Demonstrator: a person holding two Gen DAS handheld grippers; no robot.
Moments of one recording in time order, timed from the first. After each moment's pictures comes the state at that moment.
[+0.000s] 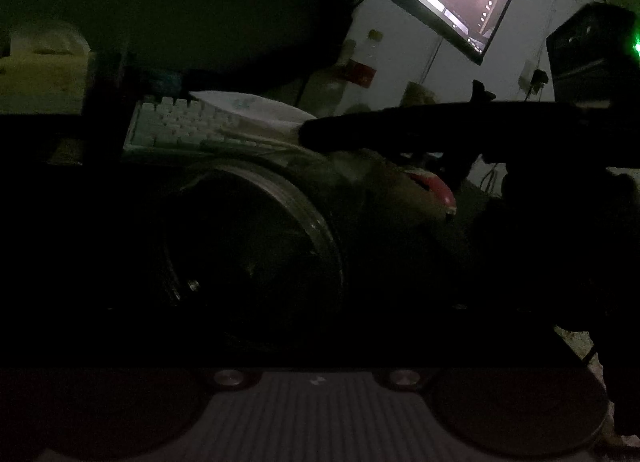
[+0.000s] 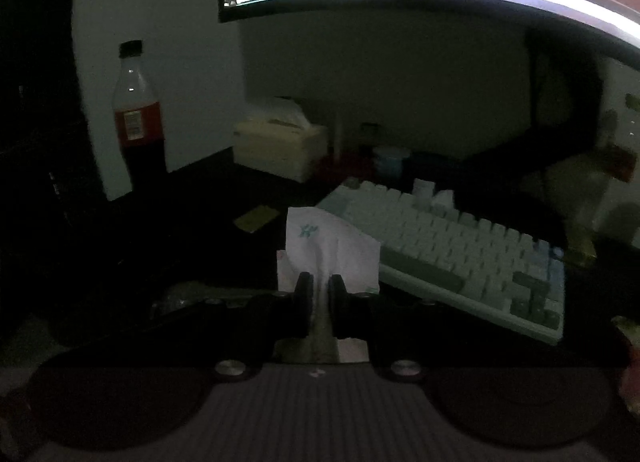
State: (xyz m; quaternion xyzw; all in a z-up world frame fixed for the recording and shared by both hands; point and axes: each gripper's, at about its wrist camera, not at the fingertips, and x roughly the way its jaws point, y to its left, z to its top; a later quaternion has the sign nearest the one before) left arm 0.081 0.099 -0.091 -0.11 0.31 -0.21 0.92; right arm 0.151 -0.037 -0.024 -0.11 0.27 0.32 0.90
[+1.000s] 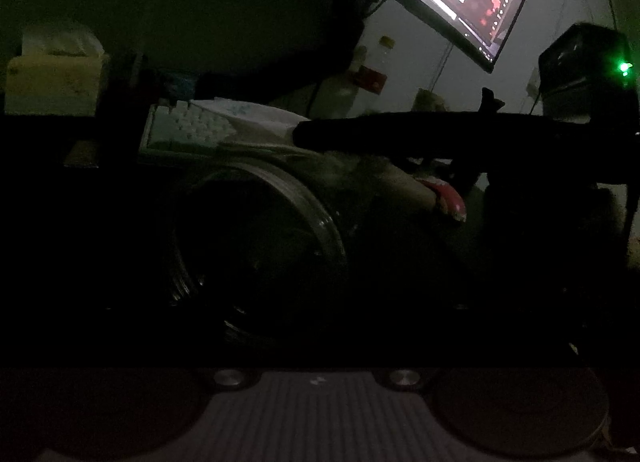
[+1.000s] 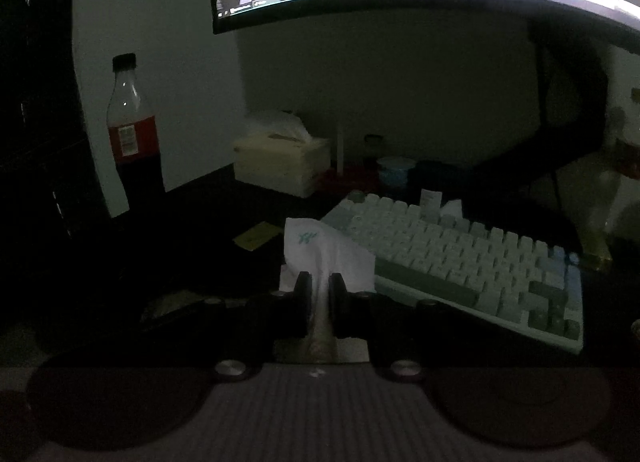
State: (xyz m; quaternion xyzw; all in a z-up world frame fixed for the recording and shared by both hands) left arm 0.082 0.111 -0.093 -0.12 0.31 -0.20 0.92; right arm 0.172 -0.041 -0.035 -0.07 0.26 0.32 0.91
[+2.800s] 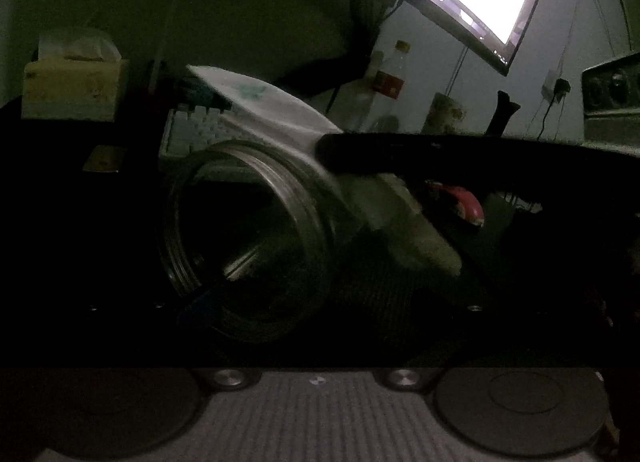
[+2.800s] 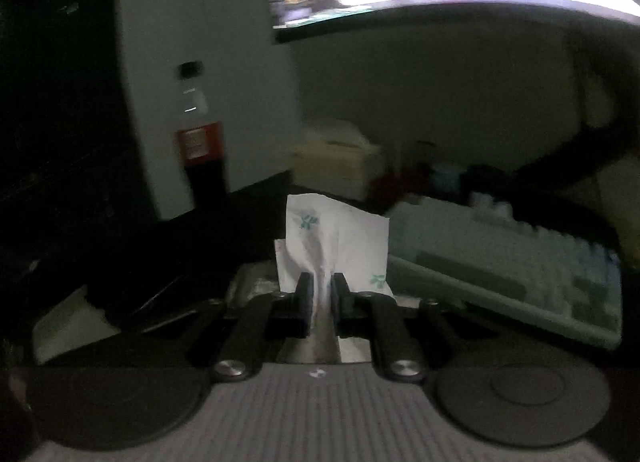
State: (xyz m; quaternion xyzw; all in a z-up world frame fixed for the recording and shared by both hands) left arm 0.078 0.109 -0.095 -0.11 0.30 -0.18 0.93; right arm 0.151 -0.051 -0.031 -0.06 0.24 0.40 0.88
